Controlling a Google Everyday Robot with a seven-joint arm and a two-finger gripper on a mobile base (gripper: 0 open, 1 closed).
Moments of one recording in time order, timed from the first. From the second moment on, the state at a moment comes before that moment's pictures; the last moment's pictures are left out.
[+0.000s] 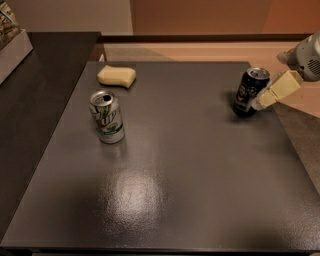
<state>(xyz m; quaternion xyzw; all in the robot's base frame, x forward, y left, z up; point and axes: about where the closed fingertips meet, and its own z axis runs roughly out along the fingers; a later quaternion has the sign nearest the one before) 0.584 -0.273 0.917 -0.45 0.83 0.08 0.32</state>
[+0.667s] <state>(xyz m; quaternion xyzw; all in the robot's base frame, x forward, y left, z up) 0.608 -0.267 0.897 -0.43 0.84 0.13 0.32</state>
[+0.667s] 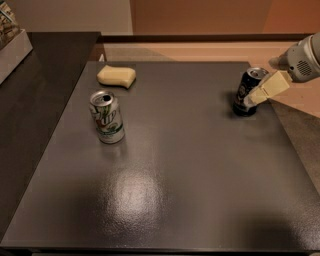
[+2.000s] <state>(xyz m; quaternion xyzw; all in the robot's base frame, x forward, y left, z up) 0.586 -0.247 0.912 -0.46 0.81 0.16 0.32</state>
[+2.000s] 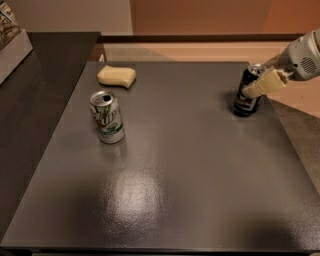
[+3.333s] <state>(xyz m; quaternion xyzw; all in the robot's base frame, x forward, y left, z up) 0.529 -0.093 0.947 -0.63 0.68 0.24 0.30</state>
